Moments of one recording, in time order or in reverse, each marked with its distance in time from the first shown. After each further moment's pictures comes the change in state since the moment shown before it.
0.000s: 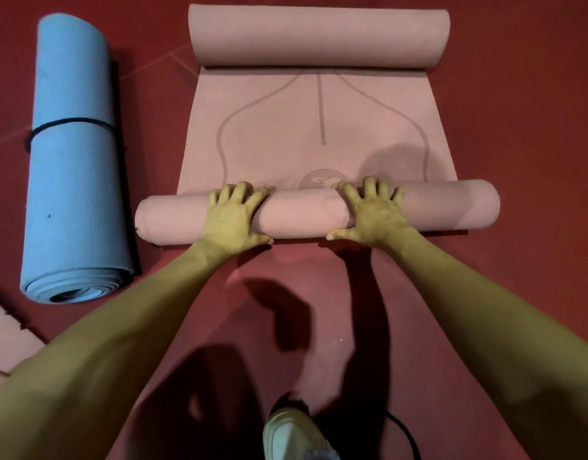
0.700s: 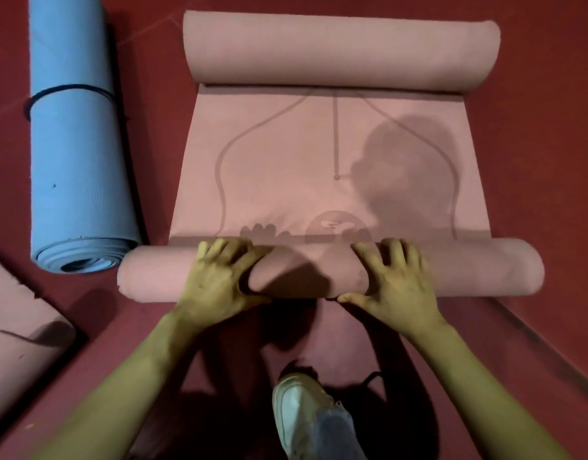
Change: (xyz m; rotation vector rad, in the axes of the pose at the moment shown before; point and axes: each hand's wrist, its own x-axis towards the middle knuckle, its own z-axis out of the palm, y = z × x) left_hand -0.134 0.013 -0.004 -0.075 0.014 0.162; right_hand -0.145 -0.022 0.065 0.102 0.350 -0.053
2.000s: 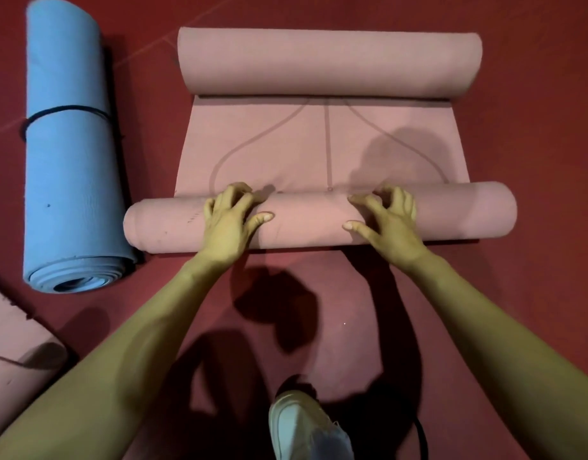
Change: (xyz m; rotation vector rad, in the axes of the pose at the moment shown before) left_hand 0.097 -0.020 0.012 -0.224 0.121 -0.290; right_hand 0.095 0.040 0.012 0.377 0.072 0.106
